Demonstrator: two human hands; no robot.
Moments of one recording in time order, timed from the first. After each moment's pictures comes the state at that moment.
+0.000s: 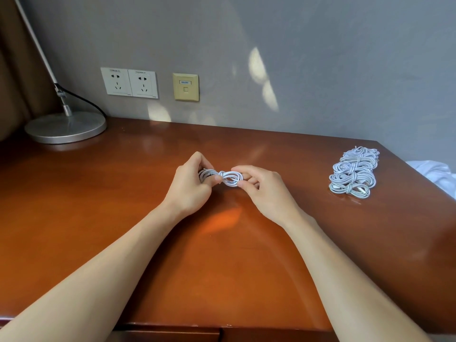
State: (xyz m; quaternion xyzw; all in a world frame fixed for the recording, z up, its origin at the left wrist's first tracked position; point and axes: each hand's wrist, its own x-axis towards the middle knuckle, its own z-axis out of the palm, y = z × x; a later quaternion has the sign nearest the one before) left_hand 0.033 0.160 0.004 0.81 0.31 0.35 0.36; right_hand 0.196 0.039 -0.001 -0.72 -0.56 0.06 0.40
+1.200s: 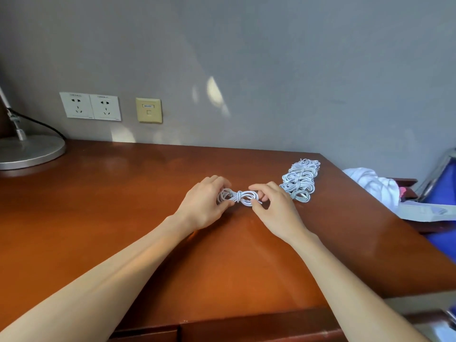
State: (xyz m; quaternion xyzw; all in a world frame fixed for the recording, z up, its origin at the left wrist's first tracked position) left_hand 0.105 0.104 0.014 0.94 0.15 0.27 0.17; right_hand 0.253 -0.060 0.004 -0.80 -0.50 -0.09 0.33
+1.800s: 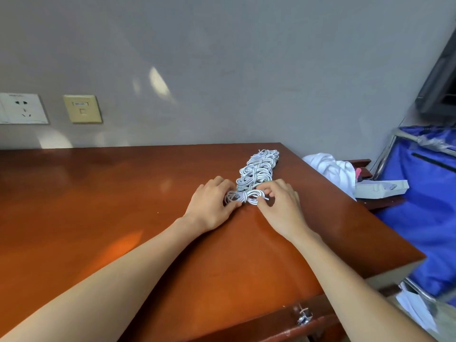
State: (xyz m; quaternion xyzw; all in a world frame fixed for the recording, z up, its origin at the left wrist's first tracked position) left_hand 0.222 0.046 -0.011 0.95 0.10 0.25 0.17; right_hand 0.336 -0.133 -0.017 -0.86 -0.37 -0.16 0.32
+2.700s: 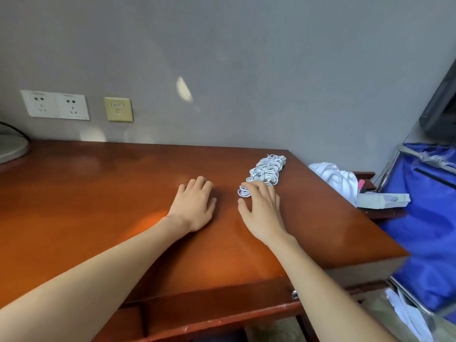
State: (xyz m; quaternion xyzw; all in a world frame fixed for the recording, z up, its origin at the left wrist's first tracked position) left_hand 0.133 0.058 -0.010 0.96 0.19 0.22 0.05; right_hand 0.247 -0.113 -0.005 -0.85 -0.42 -0.15 0.26
